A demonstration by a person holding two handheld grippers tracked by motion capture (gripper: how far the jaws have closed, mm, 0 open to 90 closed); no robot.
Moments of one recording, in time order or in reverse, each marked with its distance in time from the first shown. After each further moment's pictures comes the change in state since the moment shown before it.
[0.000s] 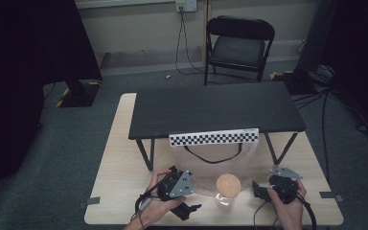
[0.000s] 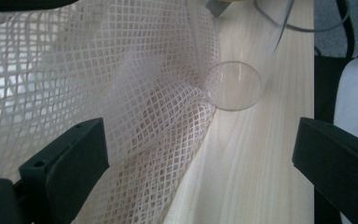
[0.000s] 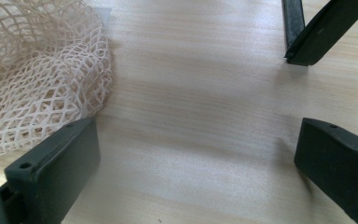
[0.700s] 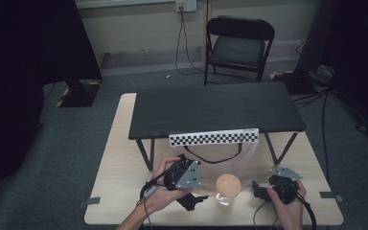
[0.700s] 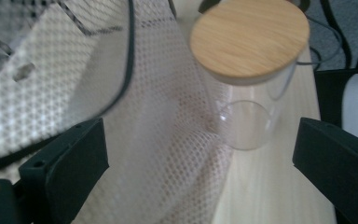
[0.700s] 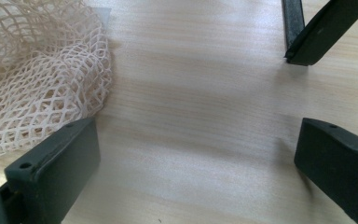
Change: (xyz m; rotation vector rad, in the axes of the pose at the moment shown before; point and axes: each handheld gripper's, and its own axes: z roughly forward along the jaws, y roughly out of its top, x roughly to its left) left arm 0.021 0.042 -0.009 -0.063 -0.003 0.127; right arm 0.000 0.000 0.000 0.000 -0.001 0.000
